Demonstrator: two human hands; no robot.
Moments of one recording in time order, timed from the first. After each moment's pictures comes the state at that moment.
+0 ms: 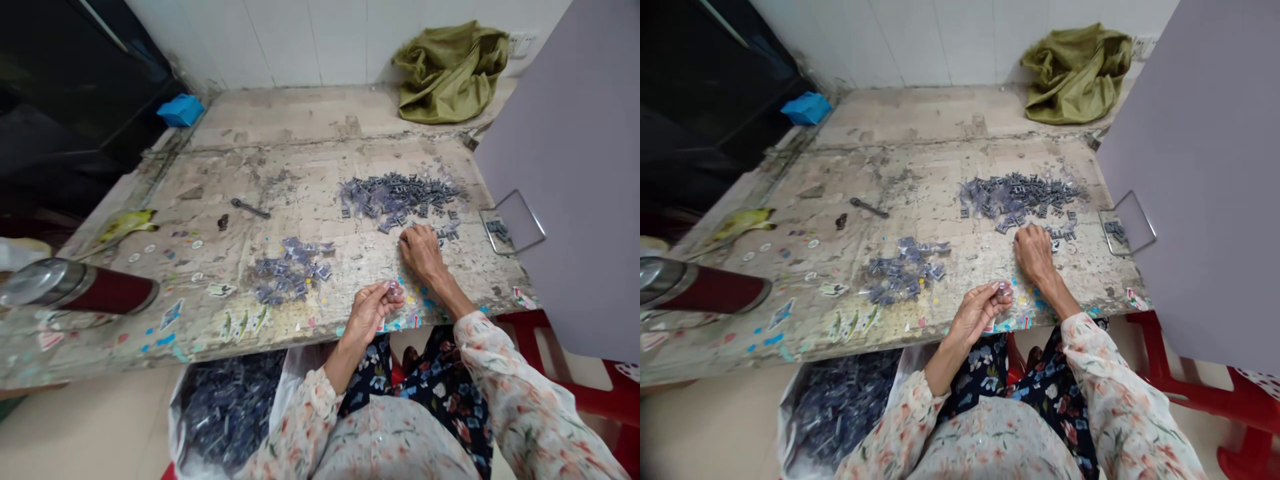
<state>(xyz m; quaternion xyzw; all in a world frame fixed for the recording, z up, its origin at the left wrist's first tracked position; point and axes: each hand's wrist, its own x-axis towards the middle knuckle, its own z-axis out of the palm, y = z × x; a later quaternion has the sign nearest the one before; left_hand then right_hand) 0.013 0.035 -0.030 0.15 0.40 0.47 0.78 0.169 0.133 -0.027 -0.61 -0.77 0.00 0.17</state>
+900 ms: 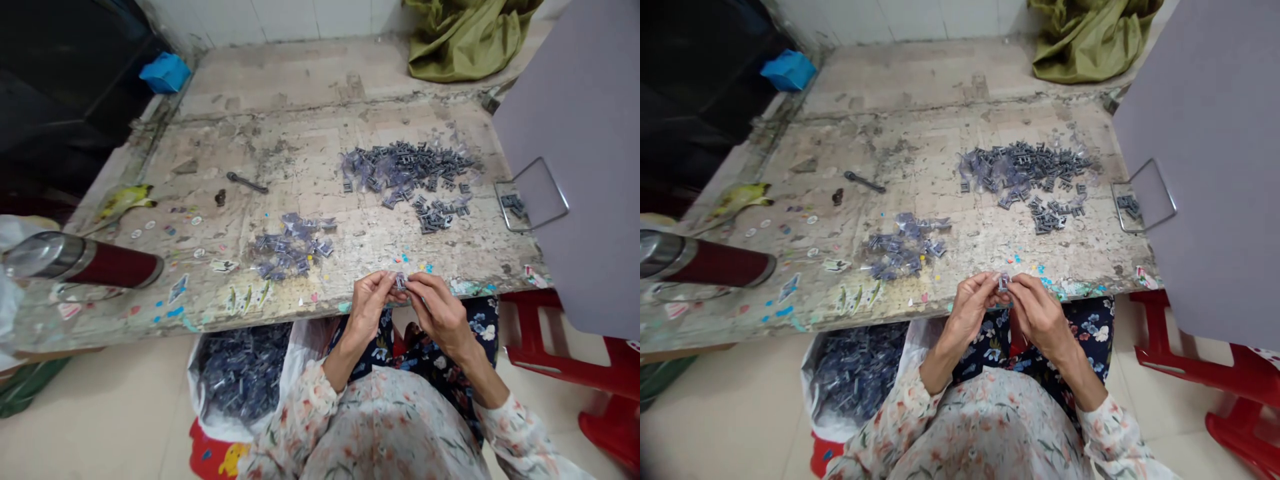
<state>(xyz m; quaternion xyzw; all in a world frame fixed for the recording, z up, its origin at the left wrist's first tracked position) 0.012 0.004 -0.014 0.25 0.44 0.48 0.72 0.161 -0.021 -0.015 -0.43 -0.81 0.08 0.39</state>
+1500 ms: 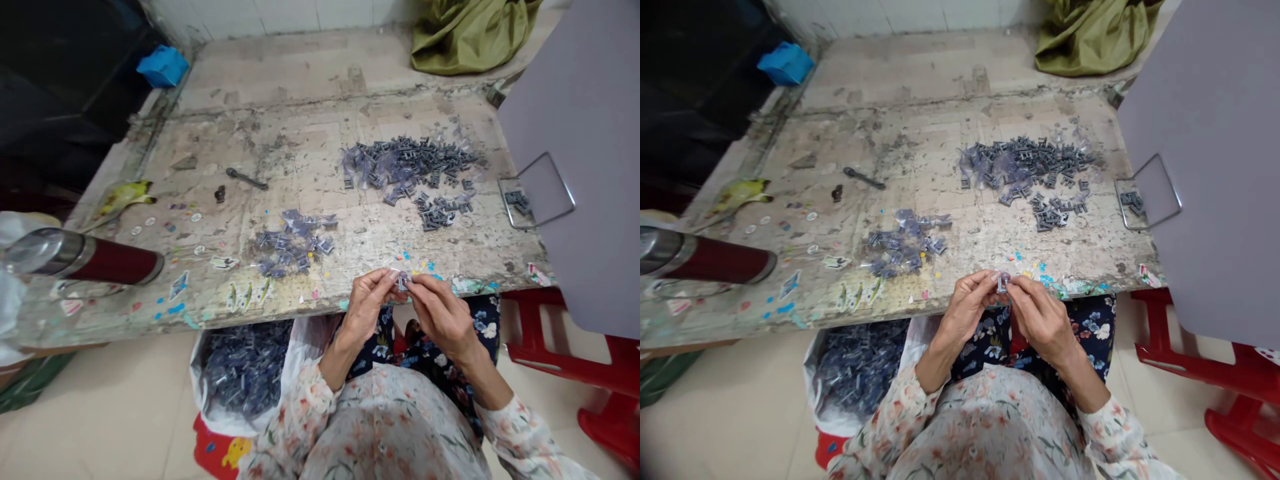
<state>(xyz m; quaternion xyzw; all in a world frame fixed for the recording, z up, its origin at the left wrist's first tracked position) 0.005 0.003 -0.007 0.27 0.42 0.47 0.73 0.160 -0.026 -0.010 -0.44 -0.82 -0.02 0.37</state>
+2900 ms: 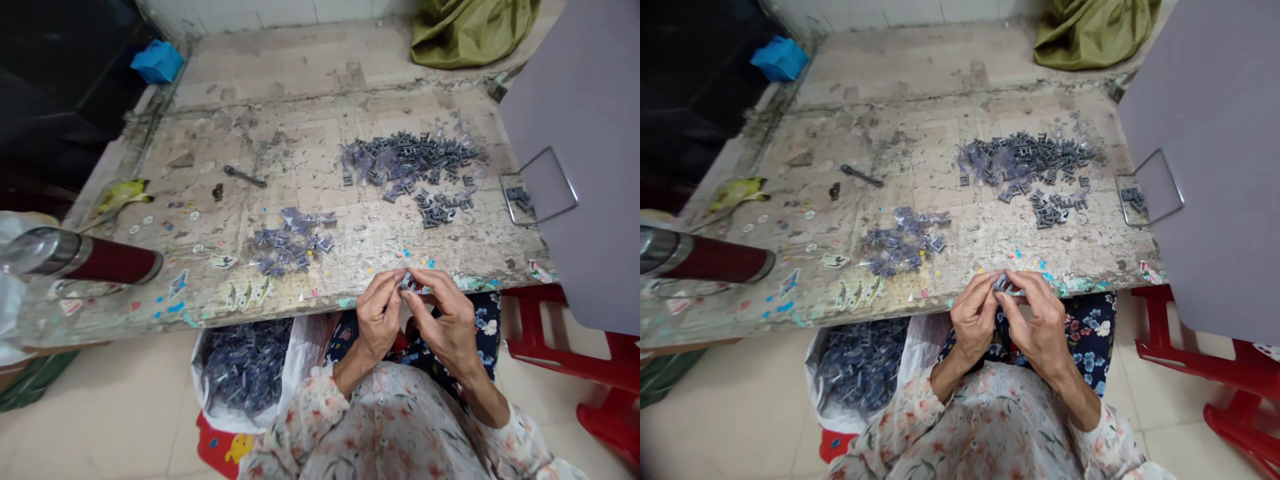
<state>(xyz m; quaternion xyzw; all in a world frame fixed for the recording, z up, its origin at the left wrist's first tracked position) 0.015 -0.024 -0.016 0.60 0.47 0.56 0.32 0.135 -0.031 0.013 -0.54 -0.67 0.20 0.46</state>
